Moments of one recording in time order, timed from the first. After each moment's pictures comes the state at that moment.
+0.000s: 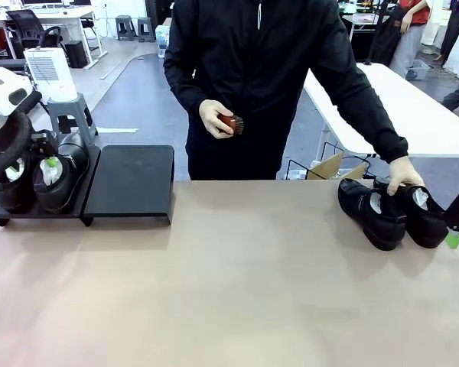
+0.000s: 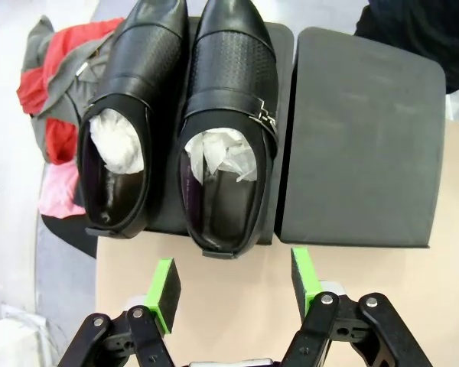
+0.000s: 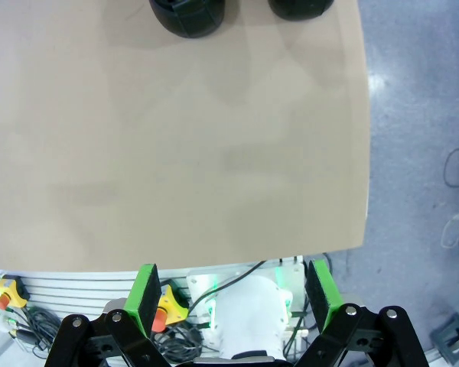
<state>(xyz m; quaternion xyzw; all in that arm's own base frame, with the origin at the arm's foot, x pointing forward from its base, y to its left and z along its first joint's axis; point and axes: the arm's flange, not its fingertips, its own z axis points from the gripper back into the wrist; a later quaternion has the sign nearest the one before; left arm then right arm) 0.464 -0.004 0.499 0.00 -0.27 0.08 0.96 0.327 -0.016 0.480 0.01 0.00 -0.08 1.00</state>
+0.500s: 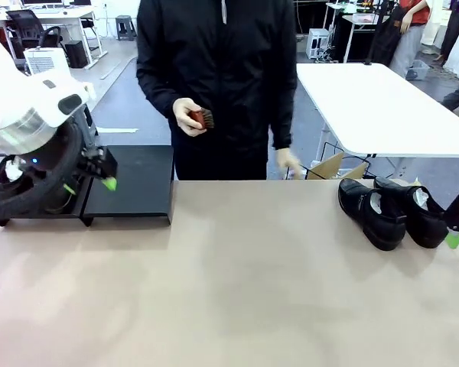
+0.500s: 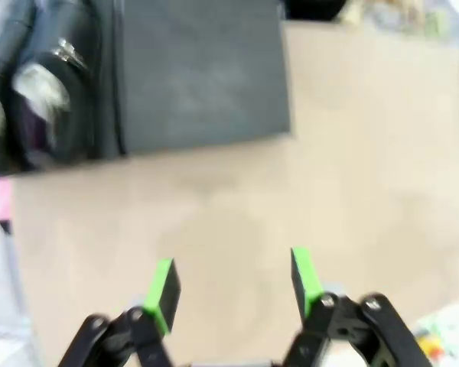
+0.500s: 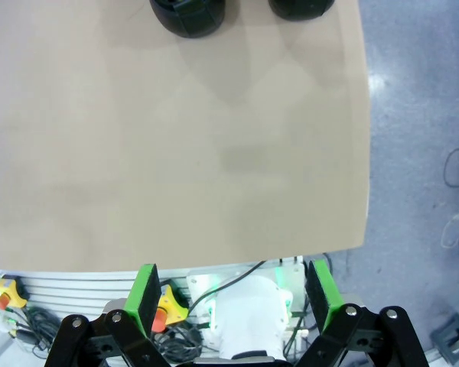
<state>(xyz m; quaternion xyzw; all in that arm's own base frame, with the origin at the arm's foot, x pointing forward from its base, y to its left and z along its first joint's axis) 0.359 -0.145 0.528 -0.07 -0.22 -0.03 0.97 0.327 -0.016 0.480 0.01 0.00 -0.08 1.00</state>
